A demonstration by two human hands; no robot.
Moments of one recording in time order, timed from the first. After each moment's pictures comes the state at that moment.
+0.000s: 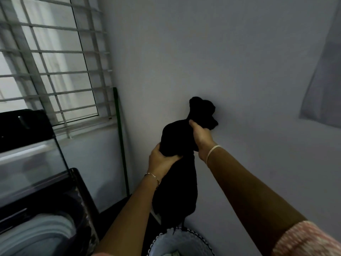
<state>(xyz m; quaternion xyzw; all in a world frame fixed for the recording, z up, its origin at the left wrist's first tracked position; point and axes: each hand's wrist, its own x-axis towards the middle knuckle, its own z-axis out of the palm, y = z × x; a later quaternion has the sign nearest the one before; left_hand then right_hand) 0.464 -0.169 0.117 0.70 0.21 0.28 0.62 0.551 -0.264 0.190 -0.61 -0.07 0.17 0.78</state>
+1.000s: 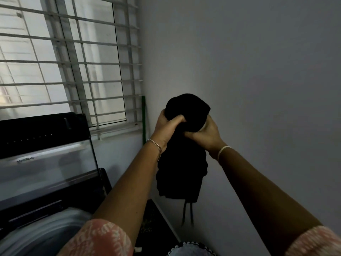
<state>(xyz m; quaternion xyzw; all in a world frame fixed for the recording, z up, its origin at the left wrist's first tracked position) 0.453 -0.110 0.231 0.64 0.12 0.37 0.66 0.533 -0.221 0.221 -0.71 -0.36 0.00 0.61</state>
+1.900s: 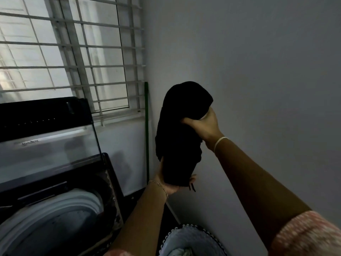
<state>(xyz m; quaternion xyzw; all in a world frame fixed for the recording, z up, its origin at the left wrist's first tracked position) 0.413 -0.152 0.083 0.28 0.26 0.09 0.92 0.529 -0.214 0.208 -0.69 -0.31 0.06 0.65</state>
